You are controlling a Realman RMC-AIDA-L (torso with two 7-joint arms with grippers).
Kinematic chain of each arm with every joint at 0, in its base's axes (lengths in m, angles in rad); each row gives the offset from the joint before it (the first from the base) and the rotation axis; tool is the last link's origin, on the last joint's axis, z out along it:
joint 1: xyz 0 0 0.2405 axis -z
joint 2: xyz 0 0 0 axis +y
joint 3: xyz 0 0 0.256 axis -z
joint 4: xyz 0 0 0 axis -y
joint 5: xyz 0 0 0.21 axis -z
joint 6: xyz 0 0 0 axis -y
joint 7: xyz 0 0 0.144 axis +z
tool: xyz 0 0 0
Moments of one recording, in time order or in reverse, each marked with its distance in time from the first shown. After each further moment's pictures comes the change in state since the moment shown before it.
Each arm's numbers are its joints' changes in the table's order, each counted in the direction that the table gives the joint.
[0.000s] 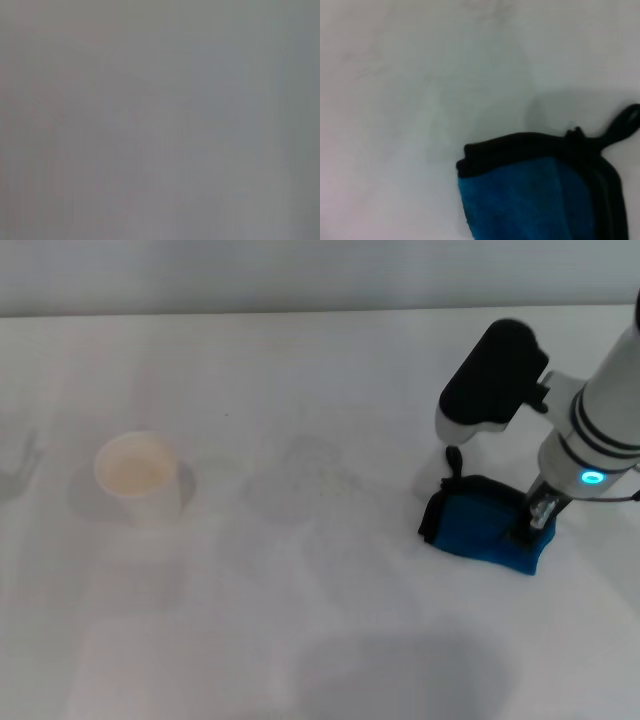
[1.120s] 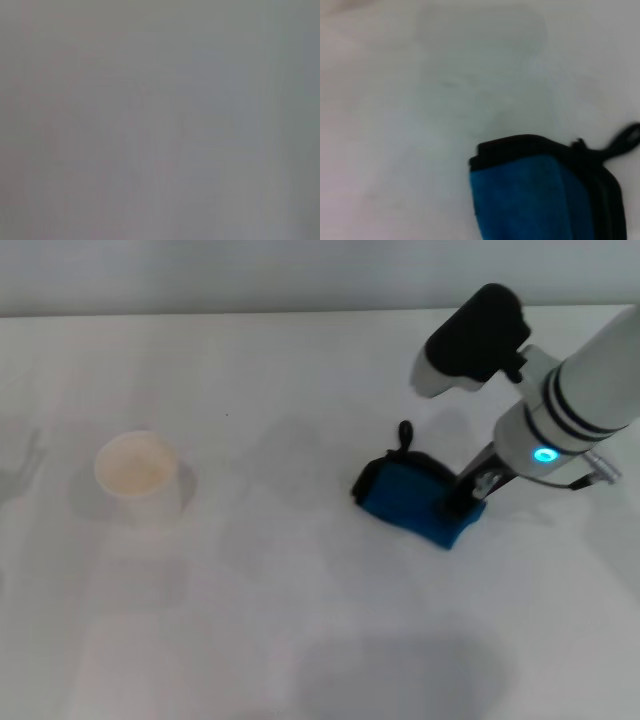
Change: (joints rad) left arm 0.006 -0.001 -0.004 0.000 0.000 0.010 0.001; right arm -0.025 -0.002 -0.095 -0.127 -0.182 0.213 -0.017
